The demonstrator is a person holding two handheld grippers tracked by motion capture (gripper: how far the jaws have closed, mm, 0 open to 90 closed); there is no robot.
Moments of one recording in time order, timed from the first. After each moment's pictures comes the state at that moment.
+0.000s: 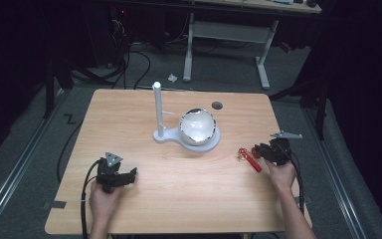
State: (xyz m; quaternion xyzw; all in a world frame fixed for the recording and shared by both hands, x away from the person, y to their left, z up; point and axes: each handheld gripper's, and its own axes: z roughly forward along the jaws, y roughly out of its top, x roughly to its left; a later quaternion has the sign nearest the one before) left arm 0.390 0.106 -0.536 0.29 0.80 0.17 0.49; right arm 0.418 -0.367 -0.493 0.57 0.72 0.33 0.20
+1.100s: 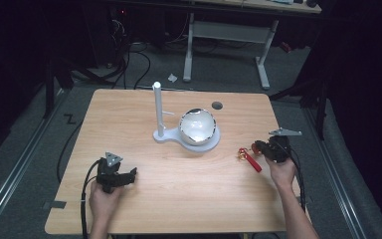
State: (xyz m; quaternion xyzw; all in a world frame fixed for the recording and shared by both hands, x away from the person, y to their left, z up) left arm 0.390 0.106 -0.536 0.29 0.80 0.17 0.49; right arm 0.418 -0.360 -0.477 0.54 0.74 0.34 0.22
